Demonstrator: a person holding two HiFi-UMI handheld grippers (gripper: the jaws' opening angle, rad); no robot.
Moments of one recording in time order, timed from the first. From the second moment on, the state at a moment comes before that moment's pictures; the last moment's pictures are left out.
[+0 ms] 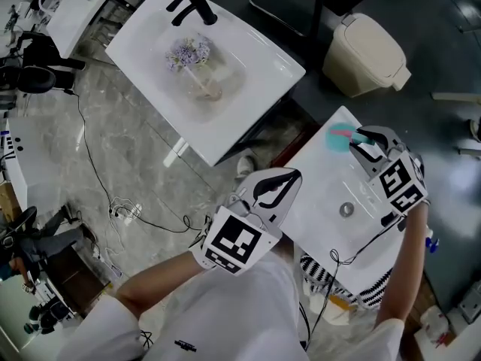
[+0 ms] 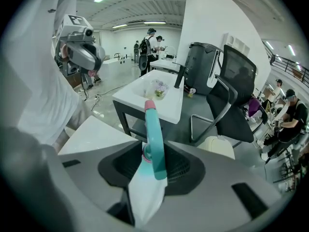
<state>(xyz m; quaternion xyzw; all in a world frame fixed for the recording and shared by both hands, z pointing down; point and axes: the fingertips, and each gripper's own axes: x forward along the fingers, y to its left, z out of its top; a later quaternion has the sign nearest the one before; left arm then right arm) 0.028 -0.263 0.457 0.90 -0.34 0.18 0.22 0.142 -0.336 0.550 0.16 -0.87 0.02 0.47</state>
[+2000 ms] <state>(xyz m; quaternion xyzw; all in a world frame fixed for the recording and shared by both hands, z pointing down) -0.009 -0.135 0.364 0.89 -0.40 0.12 0.16 0.124 -0.179 0.375 0.46 -0.83 0.05 0.31</state>
